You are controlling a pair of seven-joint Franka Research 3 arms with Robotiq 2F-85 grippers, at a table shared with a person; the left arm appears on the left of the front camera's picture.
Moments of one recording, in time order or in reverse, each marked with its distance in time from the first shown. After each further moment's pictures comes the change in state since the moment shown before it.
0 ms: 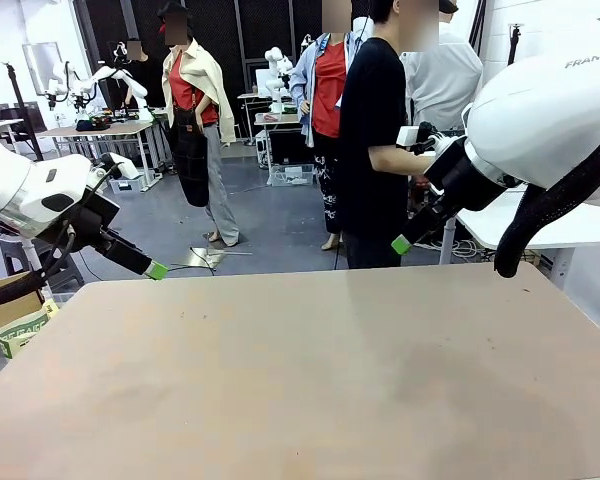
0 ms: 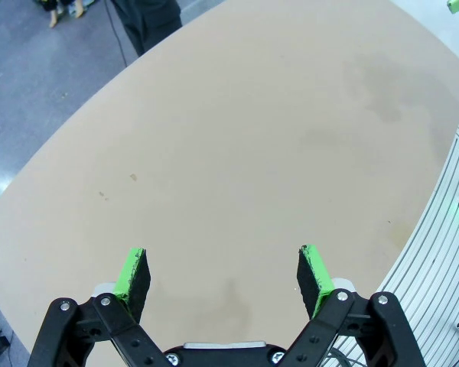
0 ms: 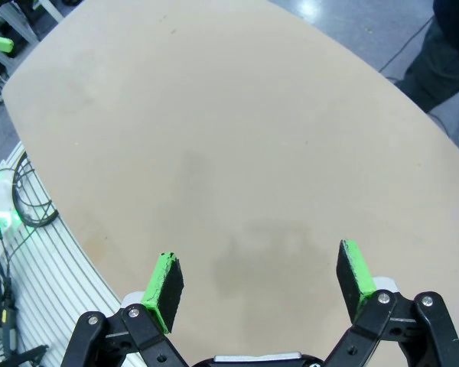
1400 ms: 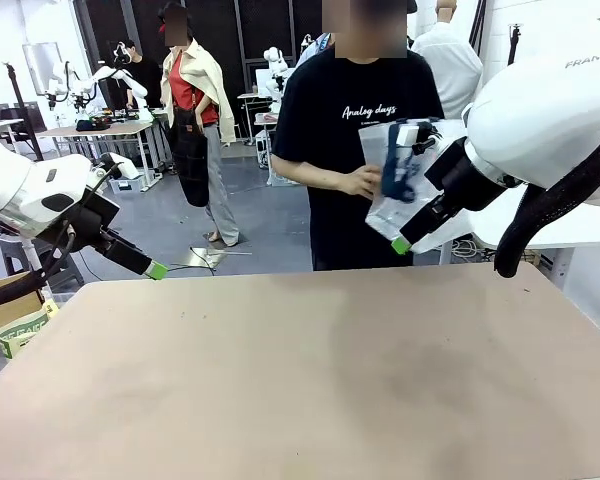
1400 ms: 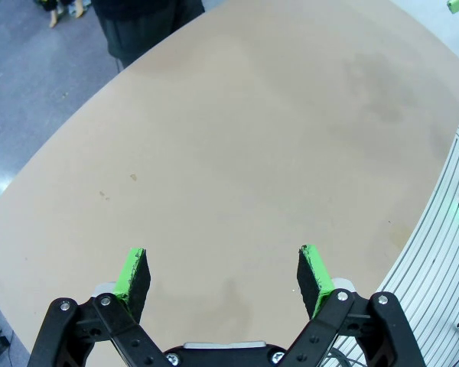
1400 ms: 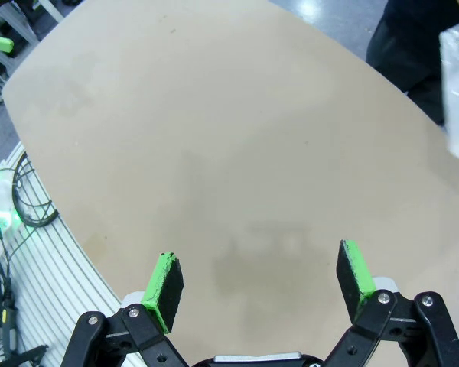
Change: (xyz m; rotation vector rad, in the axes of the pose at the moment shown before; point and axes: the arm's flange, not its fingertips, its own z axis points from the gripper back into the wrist) left arm 0.000 0.000 0.000 0.000 0.000 0.000; right arm 0.000 0.000 0.000 0.000 0.000 0.000
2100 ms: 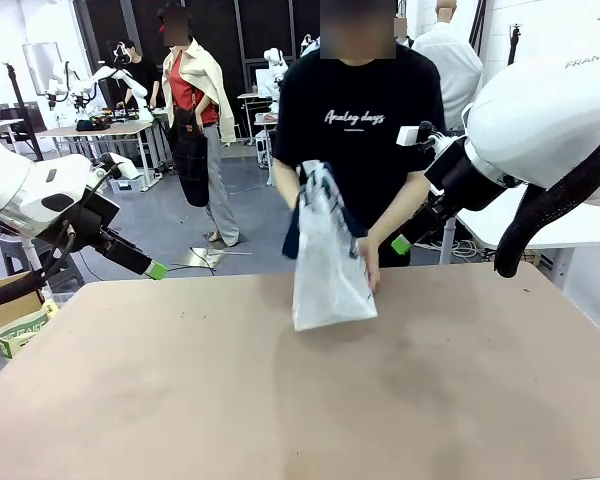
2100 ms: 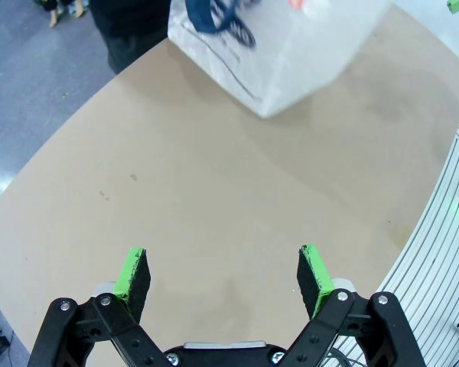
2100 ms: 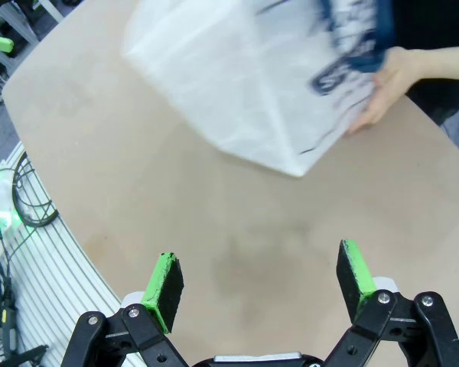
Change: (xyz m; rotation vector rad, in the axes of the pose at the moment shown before) left arm 0.000 0.000 0.000 0.000 0.000 0.000; right arm 0.000 0.000 0.000 0.000 0.000 0.000
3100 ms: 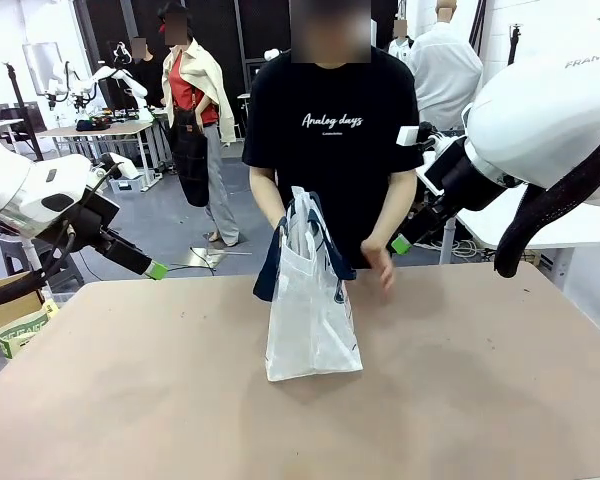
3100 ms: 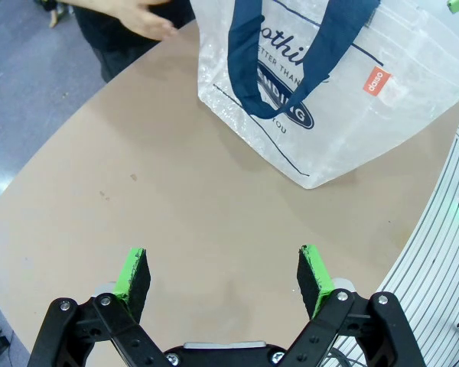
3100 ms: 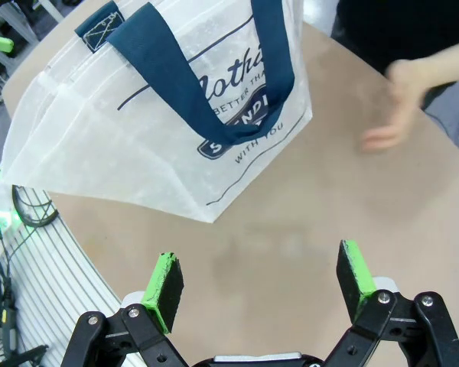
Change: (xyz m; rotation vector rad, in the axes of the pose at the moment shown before) left arm 0.000 0.000 0.000 0.000 0.000 0.000; right arm 0.000 0.000 0.000 0.000 0.000 0.000
